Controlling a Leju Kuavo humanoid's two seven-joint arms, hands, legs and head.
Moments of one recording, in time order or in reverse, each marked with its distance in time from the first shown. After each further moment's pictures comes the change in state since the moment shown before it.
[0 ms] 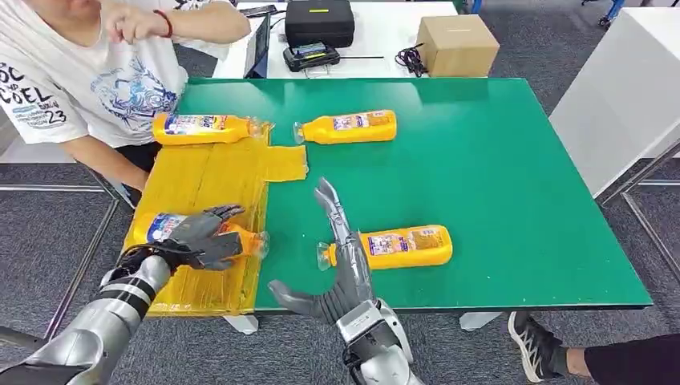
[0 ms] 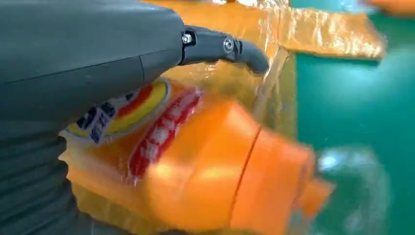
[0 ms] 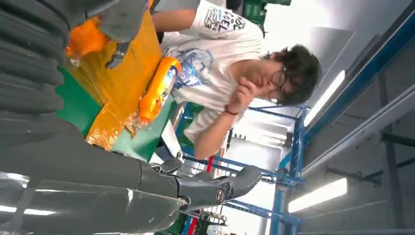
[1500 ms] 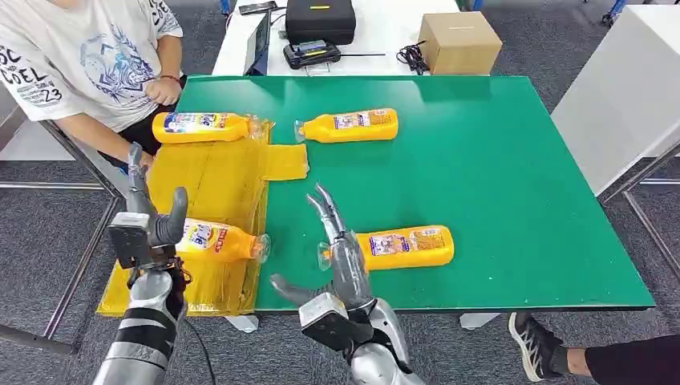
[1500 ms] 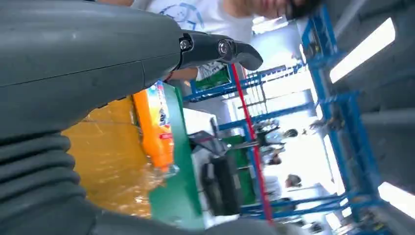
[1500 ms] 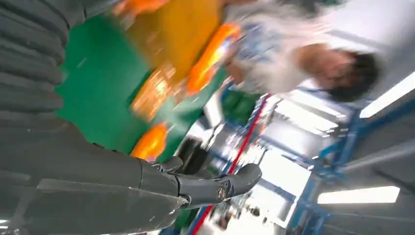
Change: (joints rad) left arm 0.289 -0.225 0.219 -0.618 0.874 0.465 -0.259; right arm -0.033 -0.038 0.000 0.091 0.286 -0.181 0.185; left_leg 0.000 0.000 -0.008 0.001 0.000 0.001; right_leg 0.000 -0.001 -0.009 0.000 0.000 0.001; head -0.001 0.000
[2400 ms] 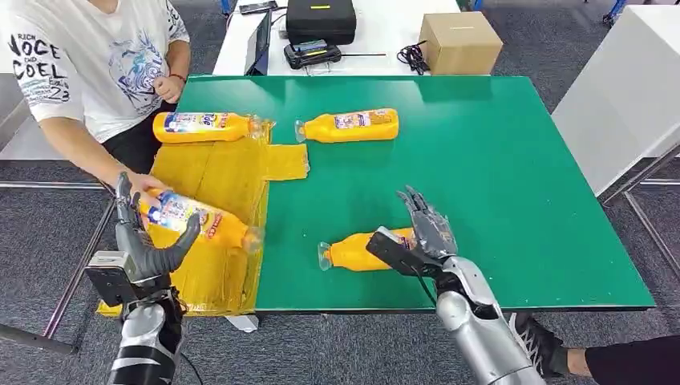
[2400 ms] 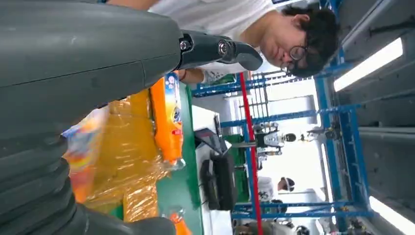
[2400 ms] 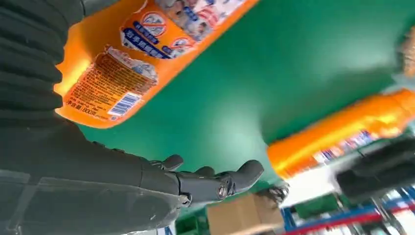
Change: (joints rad) left arm 0.160 -0.029 0.011 -0.148 0.024 -0.068 0.003; right arm -0.213 -0.293 -0.216 0.247 0.246 0.280 0.375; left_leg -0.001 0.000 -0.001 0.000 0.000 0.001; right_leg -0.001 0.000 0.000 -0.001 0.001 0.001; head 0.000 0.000
